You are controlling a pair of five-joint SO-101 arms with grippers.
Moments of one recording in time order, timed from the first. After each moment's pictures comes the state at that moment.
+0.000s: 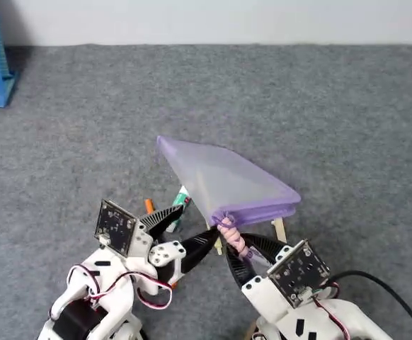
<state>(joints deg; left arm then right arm) 32.5 -103.3 78.0 60.8 17.0 -38.2 -103.9 51.3 87.4 7.6</state>
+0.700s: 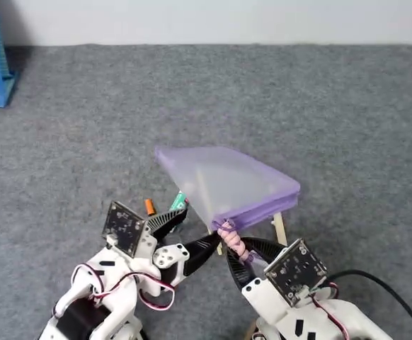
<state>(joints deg) 33.5 -103.4 80.5 60.9 15.4 -38.5 -103.9 51.3 88.9 7.4</state>
